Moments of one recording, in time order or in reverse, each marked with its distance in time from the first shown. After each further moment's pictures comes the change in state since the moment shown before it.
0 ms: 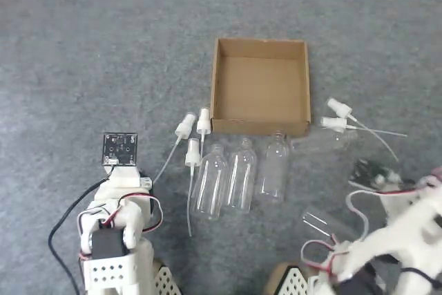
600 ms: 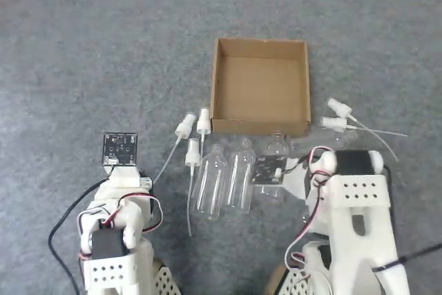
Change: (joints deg) left arm 0.0 0.0 0.0 0.0 0.0; right arm -56.4 -11.6 5.5 3.1 -35.3
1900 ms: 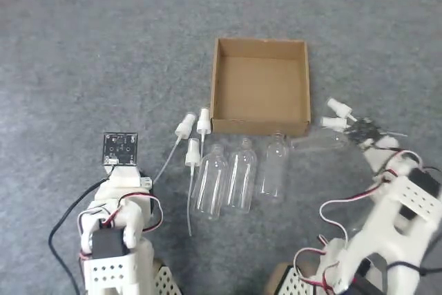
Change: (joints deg) left arm 0.0 0.0 0.0 0.0 0.0; right arm 40.3 8.9 6.7 -45.9 -0.2
